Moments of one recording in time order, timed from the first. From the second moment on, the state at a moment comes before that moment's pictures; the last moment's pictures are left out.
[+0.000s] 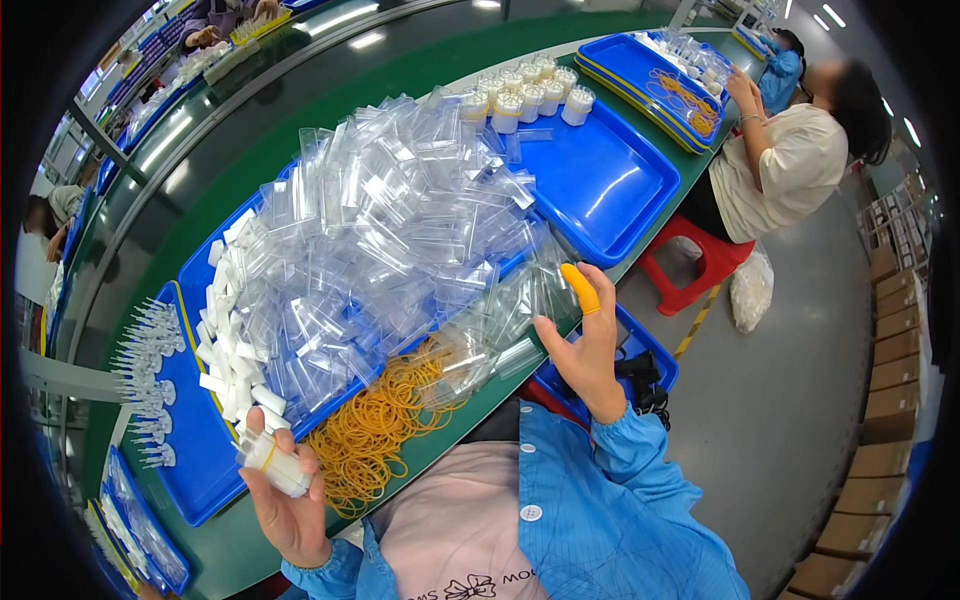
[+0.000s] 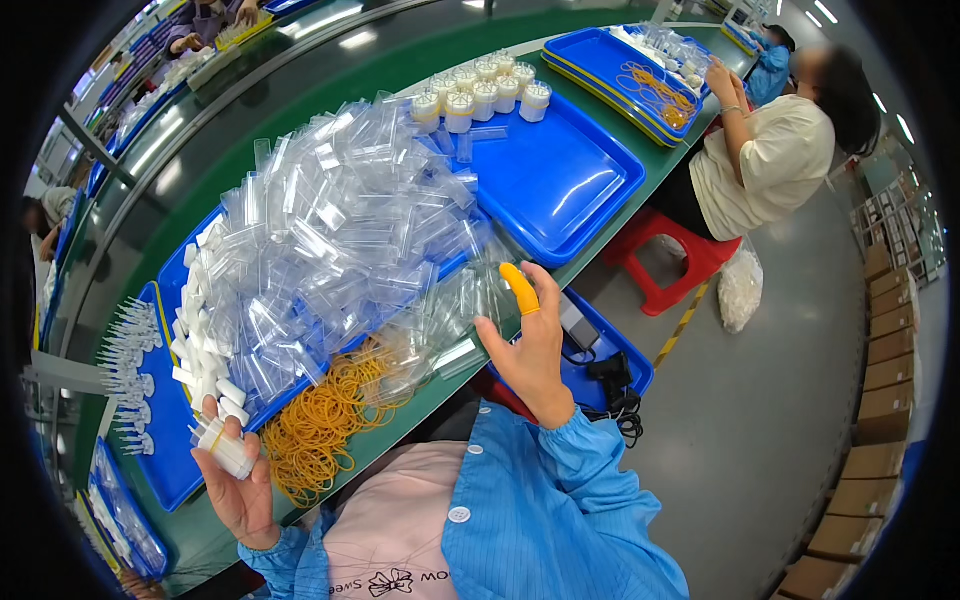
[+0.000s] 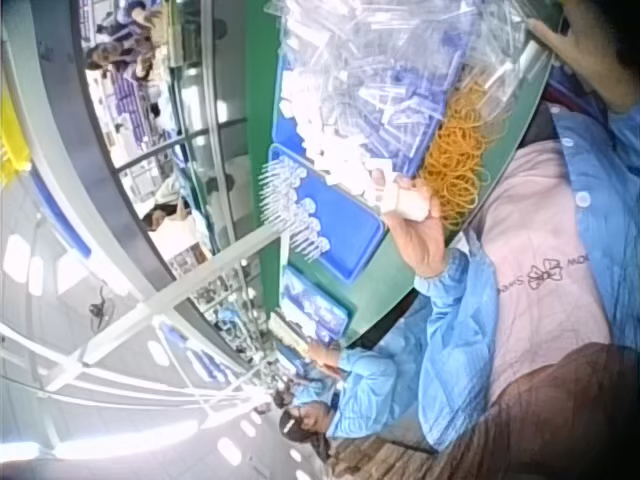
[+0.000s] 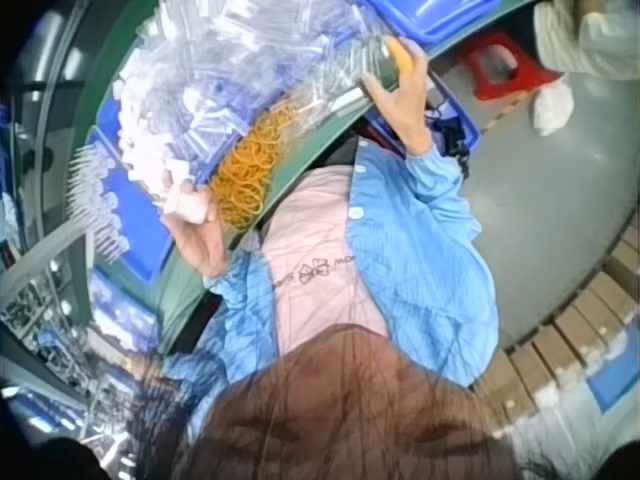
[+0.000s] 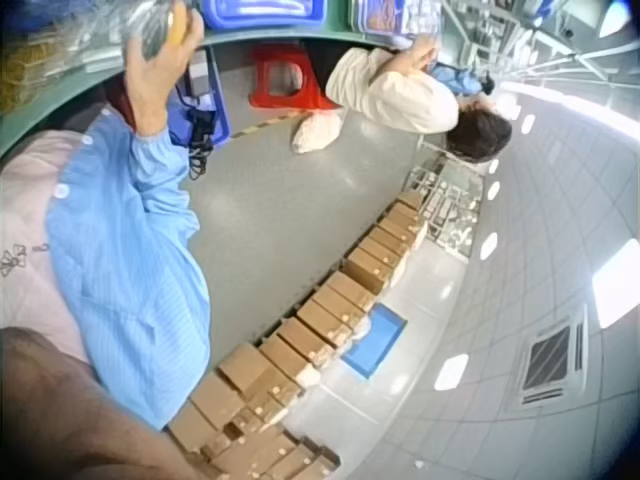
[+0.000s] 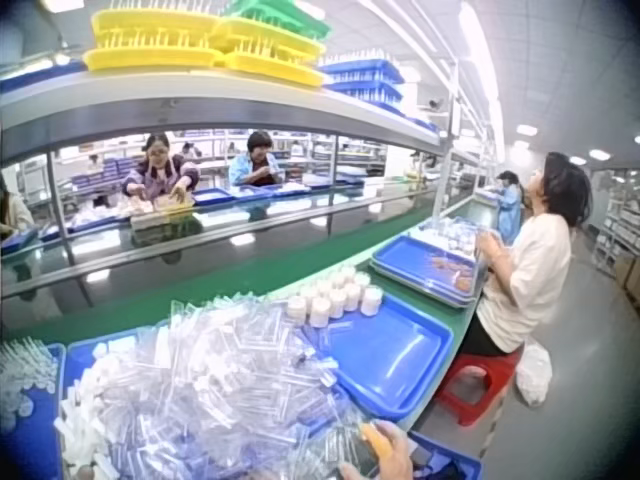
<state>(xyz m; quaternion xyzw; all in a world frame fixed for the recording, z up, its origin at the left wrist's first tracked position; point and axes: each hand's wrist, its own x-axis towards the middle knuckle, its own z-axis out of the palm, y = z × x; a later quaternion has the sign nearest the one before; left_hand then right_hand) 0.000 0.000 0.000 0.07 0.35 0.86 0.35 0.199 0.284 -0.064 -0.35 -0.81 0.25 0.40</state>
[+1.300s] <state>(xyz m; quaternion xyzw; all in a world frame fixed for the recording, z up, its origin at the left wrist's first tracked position) -0.005 0.003 -0.007 0.05 0.33 0.87 0.36 0.205 0.301 -0.083 -0.35 -0.77 0.21 0.49</state>
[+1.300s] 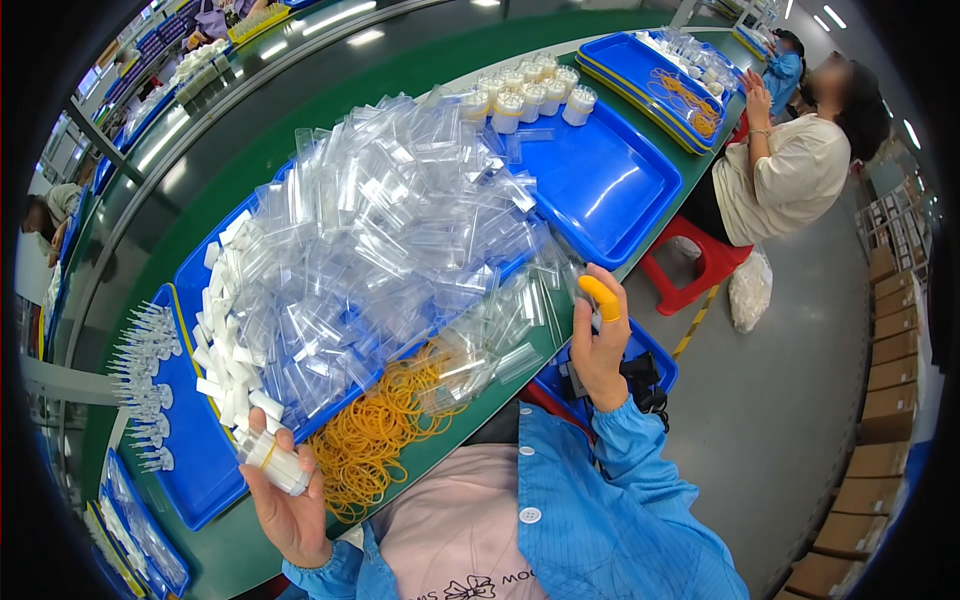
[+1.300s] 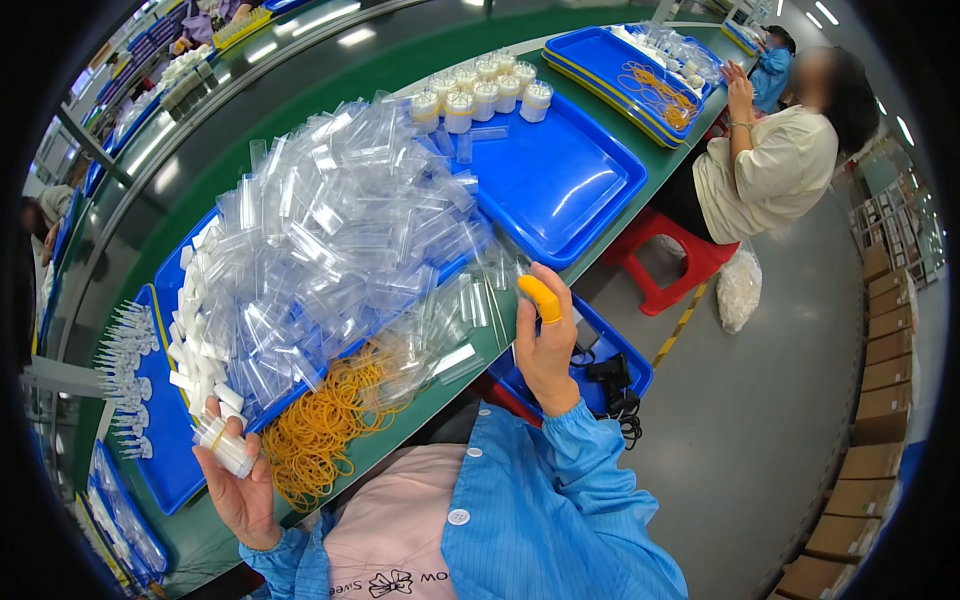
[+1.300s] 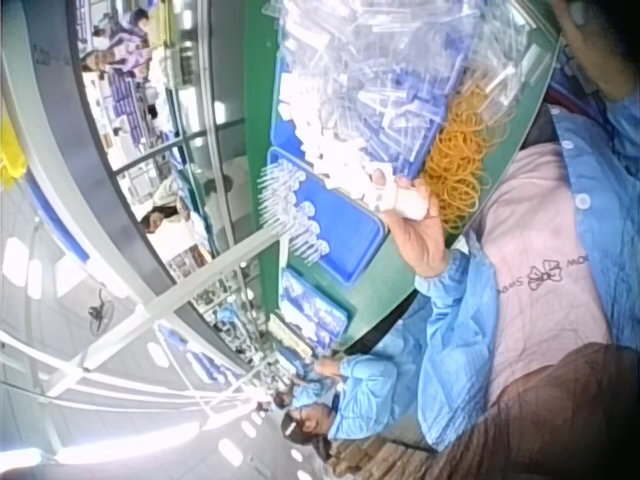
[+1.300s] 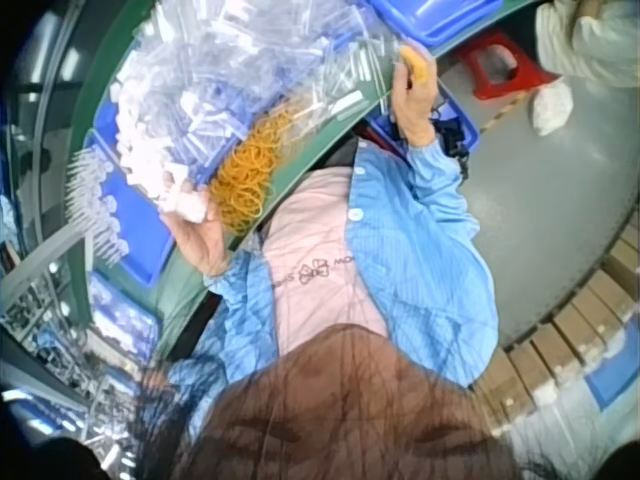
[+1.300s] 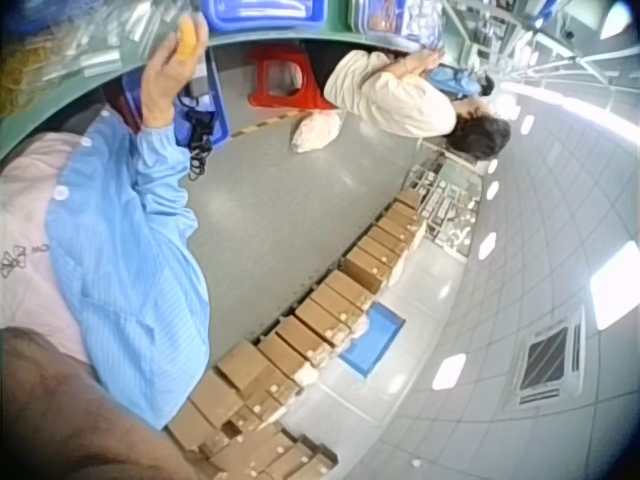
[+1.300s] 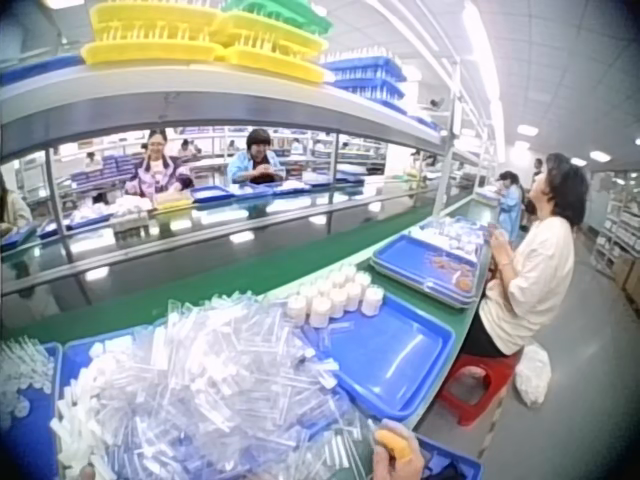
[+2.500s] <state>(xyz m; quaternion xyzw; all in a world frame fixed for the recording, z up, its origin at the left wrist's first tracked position) -0.001 -0.008 -0.004 0.04 0.32 0.88 0.35 0.186 0.405 -0.028 -0.31 -0.83 0.27 0.38</state>
